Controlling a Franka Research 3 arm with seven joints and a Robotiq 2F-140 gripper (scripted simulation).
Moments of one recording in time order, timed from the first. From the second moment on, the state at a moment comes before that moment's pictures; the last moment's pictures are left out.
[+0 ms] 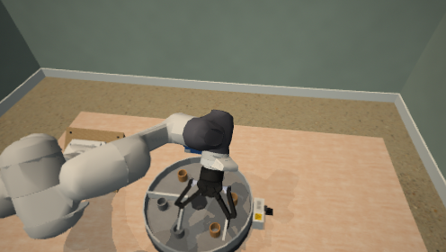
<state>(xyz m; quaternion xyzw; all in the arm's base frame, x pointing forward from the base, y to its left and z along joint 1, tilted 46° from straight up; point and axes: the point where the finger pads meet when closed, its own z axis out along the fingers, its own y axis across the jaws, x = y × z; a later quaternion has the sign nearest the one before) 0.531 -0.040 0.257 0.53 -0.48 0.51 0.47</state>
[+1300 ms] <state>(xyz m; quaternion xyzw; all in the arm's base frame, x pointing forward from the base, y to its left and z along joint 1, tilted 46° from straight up) 0.480 -0.019 0.248 0.59 -0.52 0.44 0.43</state>
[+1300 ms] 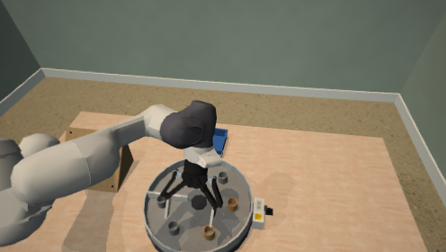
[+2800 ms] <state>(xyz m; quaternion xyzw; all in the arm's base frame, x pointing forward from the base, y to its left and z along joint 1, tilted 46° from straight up) 0.428 0.004 0.238 0.64 -0.55 0.39 0.37</state>
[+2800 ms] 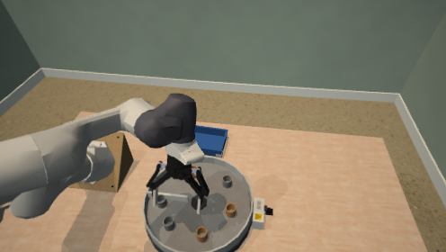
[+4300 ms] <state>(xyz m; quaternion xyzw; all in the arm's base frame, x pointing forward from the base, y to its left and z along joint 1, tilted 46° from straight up) 0.385 0.024 0.229 0.67 -0.56 0.35 0.33</state>
